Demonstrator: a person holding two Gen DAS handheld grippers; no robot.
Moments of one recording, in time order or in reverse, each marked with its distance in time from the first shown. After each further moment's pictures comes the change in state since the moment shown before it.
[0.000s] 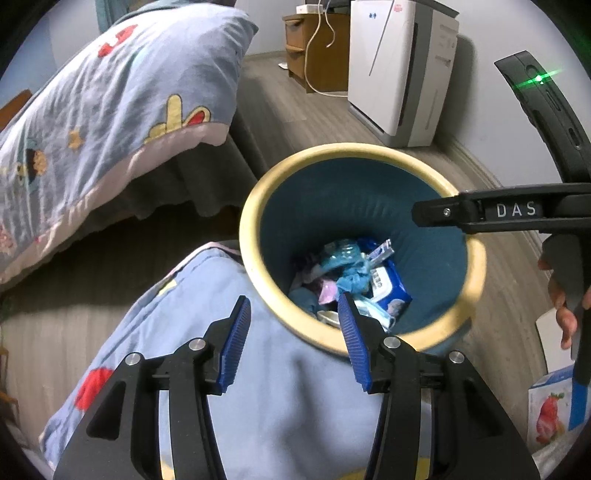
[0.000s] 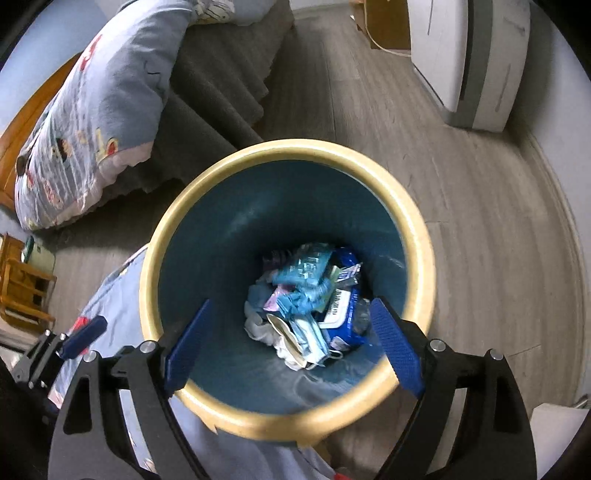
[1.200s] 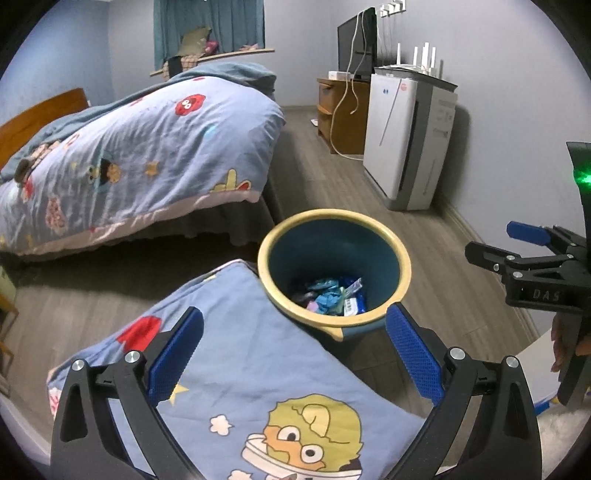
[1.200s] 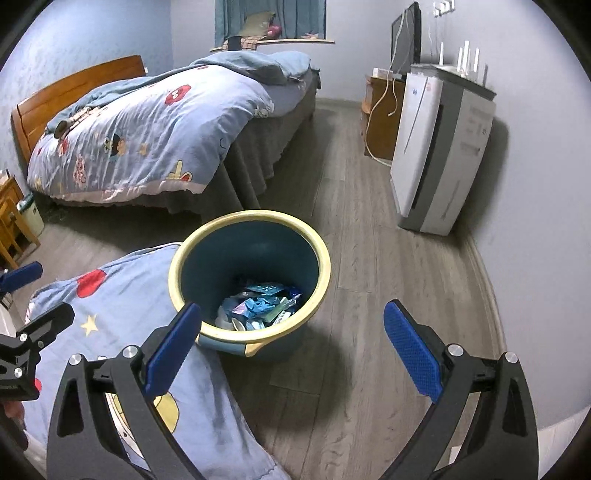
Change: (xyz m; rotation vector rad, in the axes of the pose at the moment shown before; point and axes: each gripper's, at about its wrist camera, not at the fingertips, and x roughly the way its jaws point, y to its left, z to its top) left arm -0.156 -0.035 -0.041 -0.143 -0.206 0.074; right arm -0.166 -0.003 -0.088 -0.212 -0.335 -0.116
